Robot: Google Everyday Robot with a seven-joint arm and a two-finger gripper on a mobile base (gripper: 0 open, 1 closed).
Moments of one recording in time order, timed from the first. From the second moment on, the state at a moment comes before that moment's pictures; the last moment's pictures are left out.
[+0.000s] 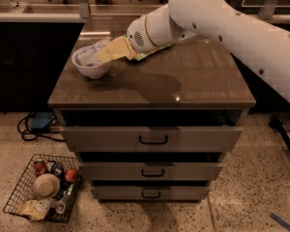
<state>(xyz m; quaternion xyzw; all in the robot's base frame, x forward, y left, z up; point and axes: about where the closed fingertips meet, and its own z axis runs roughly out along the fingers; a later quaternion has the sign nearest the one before) 0.678 0.062 0.920 -0.40 0.78 0.25 0.42</state>
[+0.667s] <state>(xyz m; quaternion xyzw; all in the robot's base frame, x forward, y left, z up) 0.676 0.067 0.919 -0.40 0.78 0.25 0.42</state>
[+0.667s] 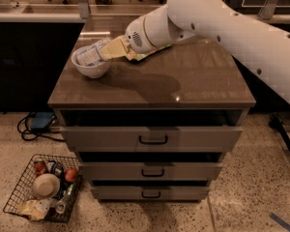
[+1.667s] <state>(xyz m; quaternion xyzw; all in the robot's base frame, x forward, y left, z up) 0.675 0.073 0.917 -0.40 0.78 0.25 0.42</state>
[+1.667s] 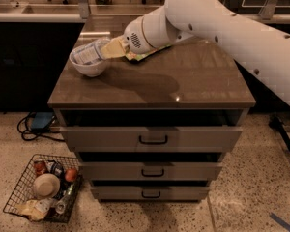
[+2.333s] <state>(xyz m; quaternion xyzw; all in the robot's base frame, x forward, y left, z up) 0.679 0.068 0.939 -0.41 0.78 0.22 0.41</state>
